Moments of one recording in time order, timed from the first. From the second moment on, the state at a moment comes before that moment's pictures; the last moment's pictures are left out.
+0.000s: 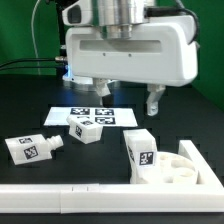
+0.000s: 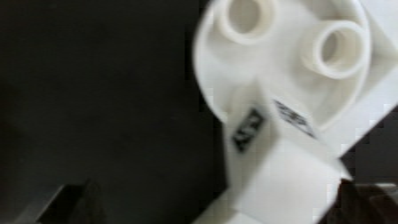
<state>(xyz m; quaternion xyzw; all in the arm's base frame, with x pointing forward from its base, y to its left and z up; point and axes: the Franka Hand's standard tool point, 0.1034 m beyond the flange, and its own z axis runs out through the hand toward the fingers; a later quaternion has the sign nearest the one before) 0.585 0.022 0.113 -0.93 0.37 -0.01 0.06</state>
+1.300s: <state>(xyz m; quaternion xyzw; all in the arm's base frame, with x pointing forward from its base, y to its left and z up) 0.532 0.003 0.075 -1.00 -0.04 0.03 0.03</state>
